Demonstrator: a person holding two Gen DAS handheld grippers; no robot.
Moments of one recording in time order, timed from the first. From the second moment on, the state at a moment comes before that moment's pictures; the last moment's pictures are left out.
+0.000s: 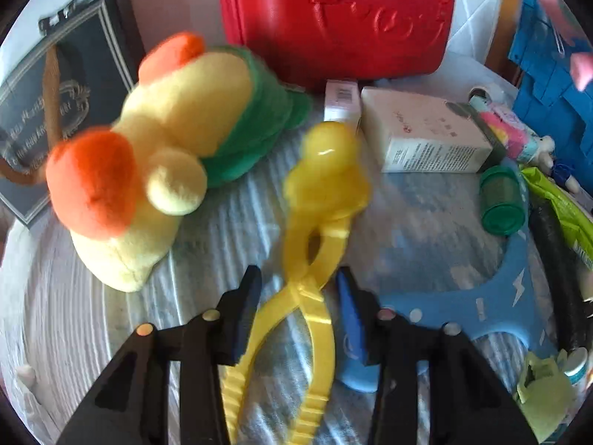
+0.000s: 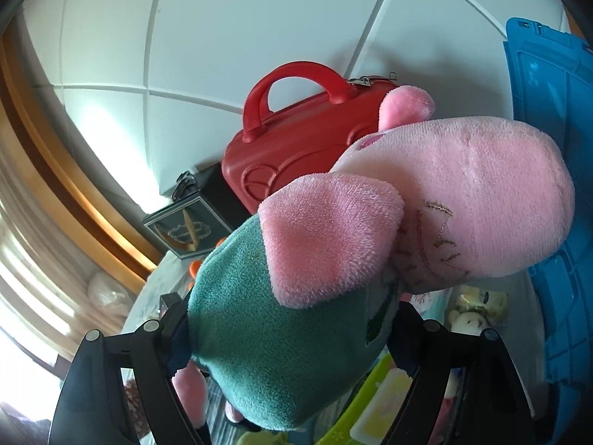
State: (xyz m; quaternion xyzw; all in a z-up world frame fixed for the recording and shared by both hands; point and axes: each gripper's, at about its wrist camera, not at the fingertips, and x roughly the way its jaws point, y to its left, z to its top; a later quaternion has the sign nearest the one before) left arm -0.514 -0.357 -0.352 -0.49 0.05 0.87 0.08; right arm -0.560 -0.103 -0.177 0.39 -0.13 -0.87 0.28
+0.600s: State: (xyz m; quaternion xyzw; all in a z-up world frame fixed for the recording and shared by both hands) left arm -0.489 -0.360 -0.348 -0.47 0.02 0.88 0.04; right arm -0.544 -0.098 -0.153 0.37 -0.14 -0.87 0.29
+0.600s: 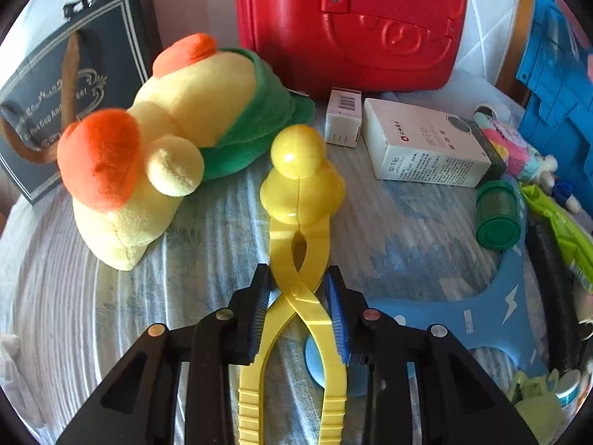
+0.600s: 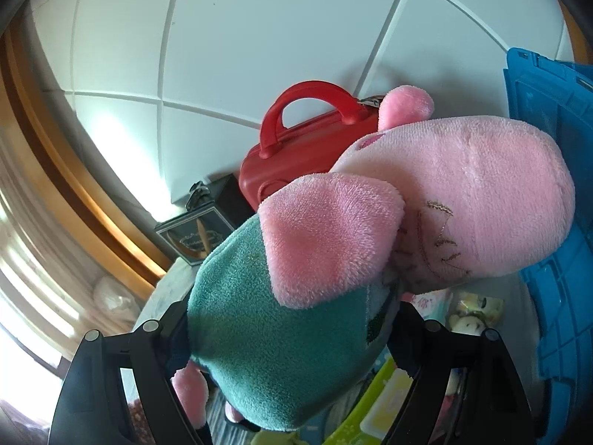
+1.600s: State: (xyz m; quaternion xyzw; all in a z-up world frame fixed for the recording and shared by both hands) left arm -0.334 -0.045 0.003 -0.15 0.17 0.95 0.20; right arm -0.267 0.146 0.036 0.15 -0.15 -0.97 0.12
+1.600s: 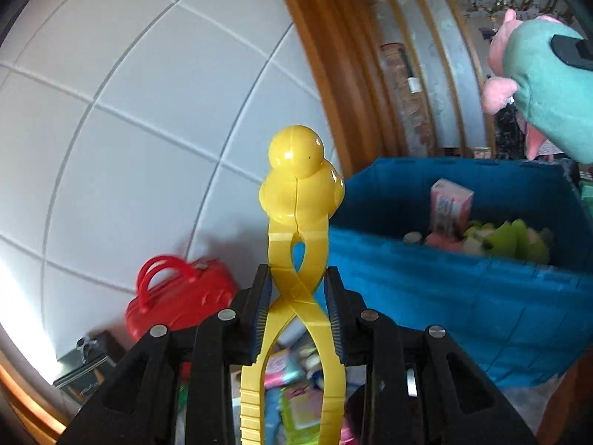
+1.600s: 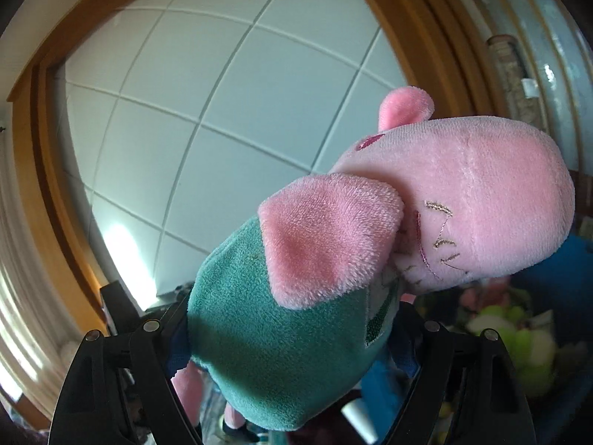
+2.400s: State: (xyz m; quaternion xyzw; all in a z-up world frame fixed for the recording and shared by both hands) left arm -0.382 0.153 0.066 -0.18 0.15 0.96 0.12; right arm -0.444 0.370 0.034 0.31 -0.19 -0.93 0.12
